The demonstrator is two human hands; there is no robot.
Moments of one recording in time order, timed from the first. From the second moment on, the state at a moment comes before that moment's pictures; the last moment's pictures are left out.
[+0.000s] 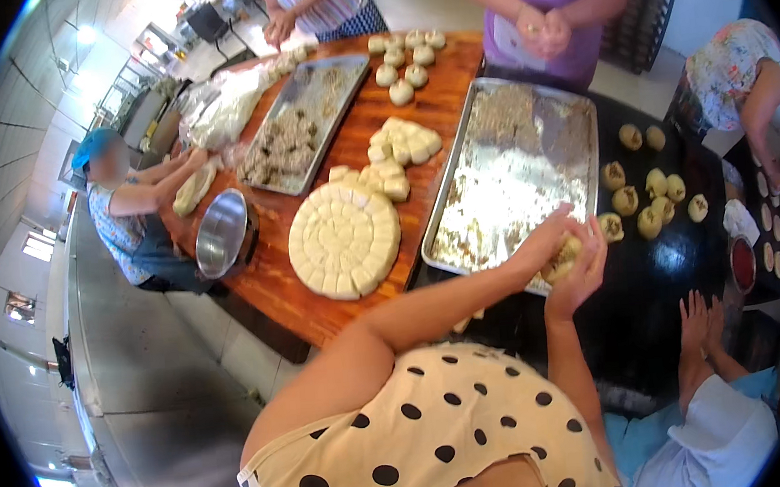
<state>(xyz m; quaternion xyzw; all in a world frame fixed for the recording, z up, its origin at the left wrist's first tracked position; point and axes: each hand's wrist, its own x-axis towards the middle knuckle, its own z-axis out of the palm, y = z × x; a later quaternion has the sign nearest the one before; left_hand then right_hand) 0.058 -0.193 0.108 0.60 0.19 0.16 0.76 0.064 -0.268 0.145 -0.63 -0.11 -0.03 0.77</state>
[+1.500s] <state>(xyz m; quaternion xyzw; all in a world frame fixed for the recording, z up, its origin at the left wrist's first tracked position) 0.032 -0.204 0.140 0.51 0.16 0.00 0.85 0.080 -0.287 0.131 -0.57 -0.13 0.05 0.81</state>
